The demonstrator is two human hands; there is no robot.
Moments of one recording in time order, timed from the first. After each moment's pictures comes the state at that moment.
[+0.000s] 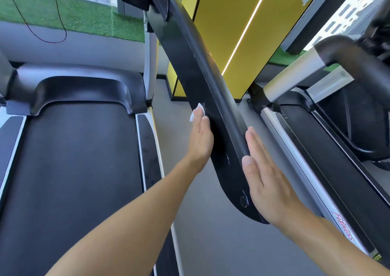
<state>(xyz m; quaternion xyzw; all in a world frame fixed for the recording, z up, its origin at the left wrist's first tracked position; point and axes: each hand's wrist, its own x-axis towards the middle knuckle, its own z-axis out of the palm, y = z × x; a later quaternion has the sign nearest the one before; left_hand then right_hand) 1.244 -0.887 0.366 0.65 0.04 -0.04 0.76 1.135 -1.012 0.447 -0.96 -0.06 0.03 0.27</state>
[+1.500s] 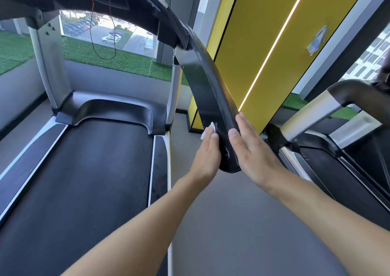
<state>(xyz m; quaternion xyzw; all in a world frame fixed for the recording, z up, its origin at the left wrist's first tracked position) 1.116 -0.936 0.353 0.68 -0.05 0.06 0.72 1.109 -1.047 0.425 -0.94 -0.16 -0.01 0.30</state>
